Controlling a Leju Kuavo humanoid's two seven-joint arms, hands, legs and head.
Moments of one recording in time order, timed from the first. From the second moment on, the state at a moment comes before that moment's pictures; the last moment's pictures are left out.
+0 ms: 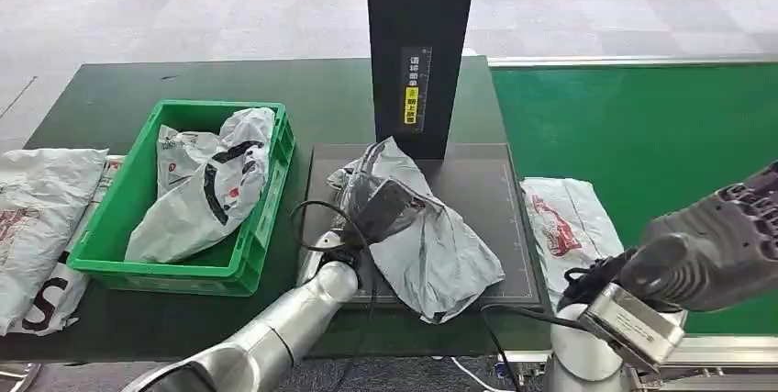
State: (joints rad) left arm -0.65 -0.38 -0.58 -0.49 -0.32 0.60 -0.35; right arm -0.13 0.31 0.18 -1.87 0.88 -0.70 -0.70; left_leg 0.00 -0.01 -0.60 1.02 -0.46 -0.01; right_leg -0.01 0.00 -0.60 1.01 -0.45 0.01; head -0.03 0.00
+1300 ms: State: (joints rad) left arm -0.68 -0.38 -1.10 -0.37 -0.26 0.45 -0.10; right arm -0.13 0.30 0.19 -1.90 0.96 -0.70 -0.61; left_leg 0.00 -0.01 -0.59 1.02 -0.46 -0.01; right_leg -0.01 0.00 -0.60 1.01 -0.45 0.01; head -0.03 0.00
